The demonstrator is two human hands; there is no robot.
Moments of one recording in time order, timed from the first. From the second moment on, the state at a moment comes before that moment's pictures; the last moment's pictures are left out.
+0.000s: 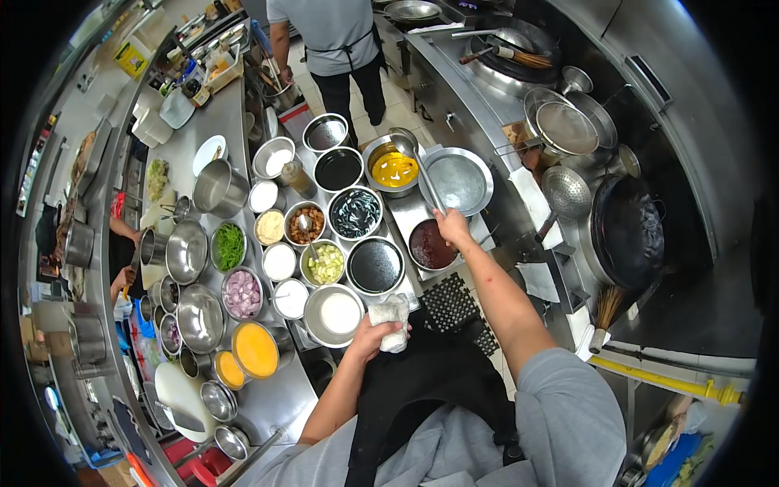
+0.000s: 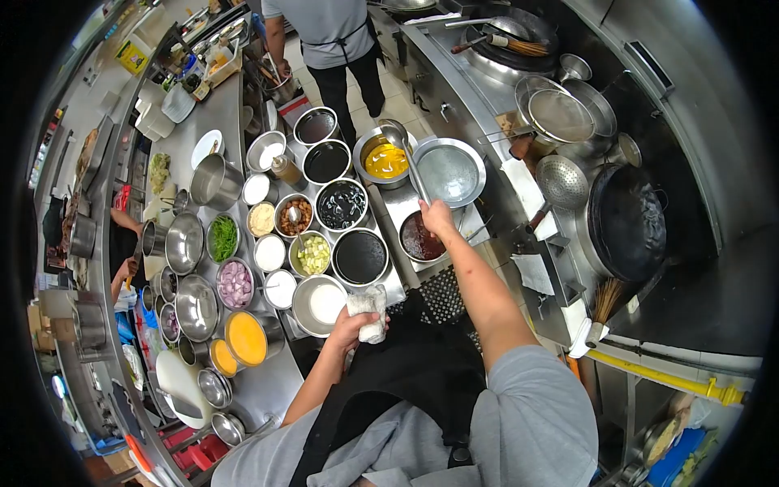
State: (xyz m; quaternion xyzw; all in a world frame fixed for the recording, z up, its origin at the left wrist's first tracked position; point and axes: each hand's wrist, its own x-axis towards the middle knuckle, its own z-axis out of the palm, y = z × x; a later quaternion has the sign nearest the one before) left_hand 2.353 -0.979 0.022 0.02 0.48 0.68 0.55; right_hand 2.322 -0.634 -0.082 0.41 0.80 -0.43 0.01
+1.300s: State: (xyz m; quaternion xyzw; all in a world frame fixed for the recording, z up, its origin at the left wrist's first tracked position) left_hand 2.350 -0.992 0.037 0.03 0.50 0.68 0.54; right_hand 2.340 -0.625 -0.029 0.38 0.41 -0.83 0.02
